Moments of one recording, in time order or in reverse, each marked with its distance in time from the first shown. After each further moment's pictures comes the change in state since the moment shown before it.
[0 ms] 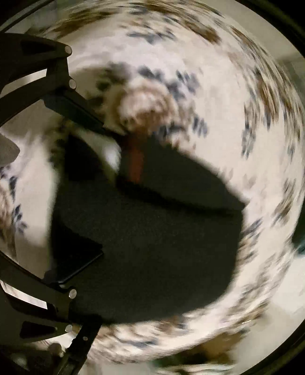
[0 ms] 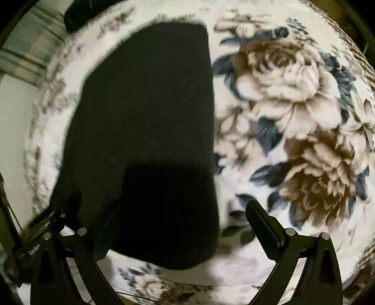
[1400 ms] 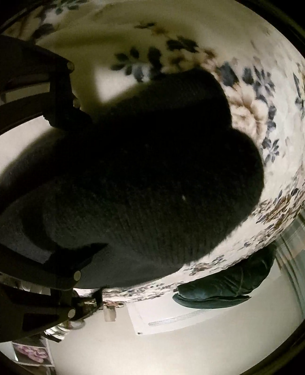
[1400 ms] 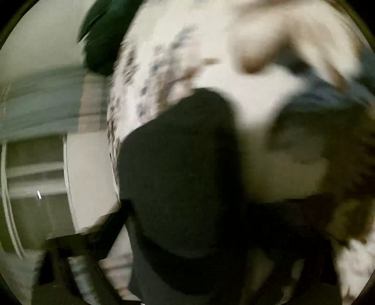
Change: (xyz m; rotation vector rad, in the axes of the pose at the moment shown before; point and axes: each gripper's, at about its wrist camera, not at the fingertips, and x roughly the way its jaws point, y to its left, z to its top) left arm 0.060 0.002 -0.062 -0.790 -0.309 -0.300; right arm 0.131 -0.038 0.213 0.125 0.077 0.666
